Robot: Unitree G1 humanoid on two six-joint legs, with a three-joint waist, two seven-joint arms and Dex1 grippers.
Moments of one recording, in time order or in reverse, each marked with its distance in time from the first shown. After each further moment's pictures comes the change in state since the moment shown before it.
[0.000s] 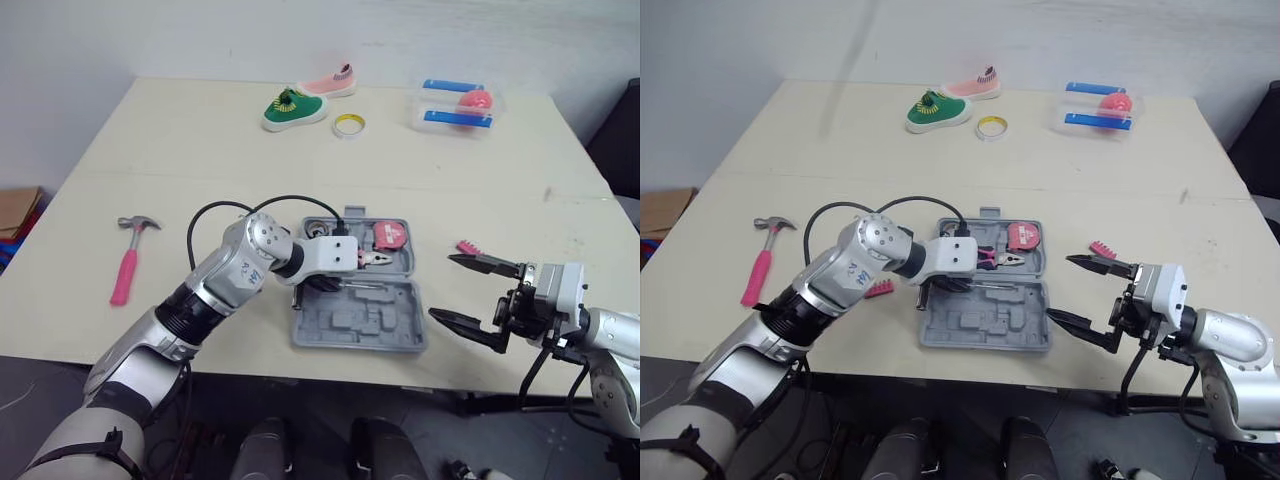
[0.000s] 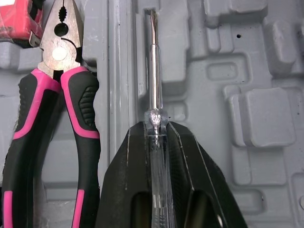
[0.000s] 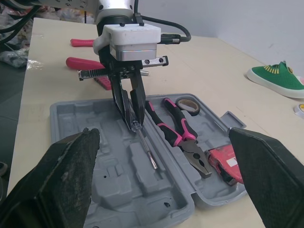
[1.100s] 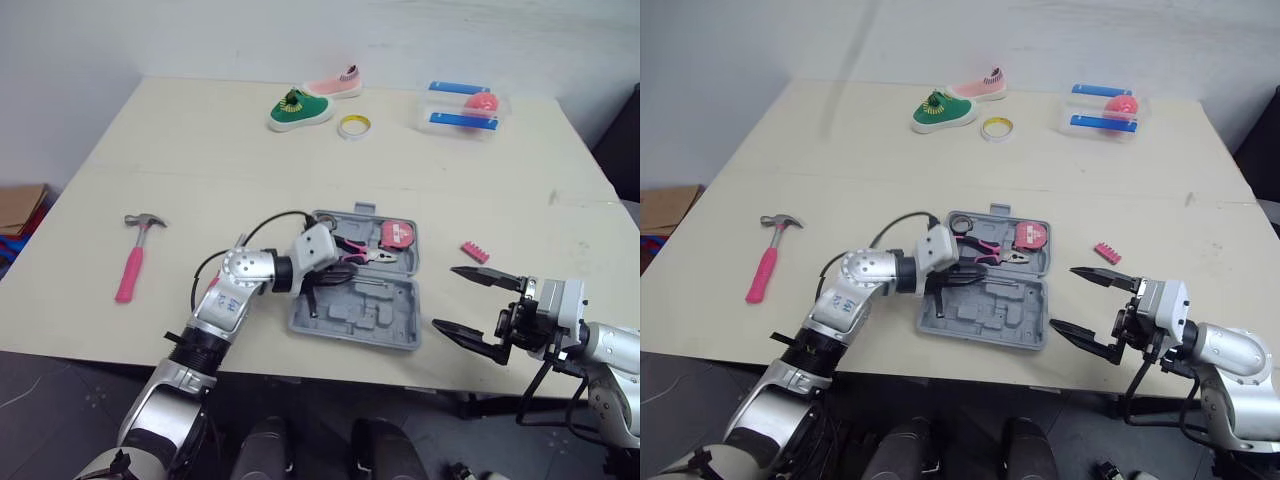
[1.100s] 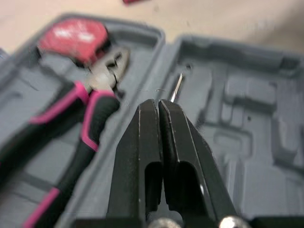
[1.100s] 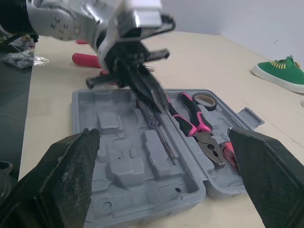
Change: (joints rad) left arm 0.271 -0.189 0.314 0.238 -0.186 -0.419 0.180; right arm 0.050 0.026 0.000 0.081 -0.006 -0.098 0.034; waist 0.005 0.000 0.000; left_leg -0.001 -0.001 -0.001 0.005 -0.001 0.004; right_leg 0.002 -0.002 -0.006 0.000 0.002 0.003
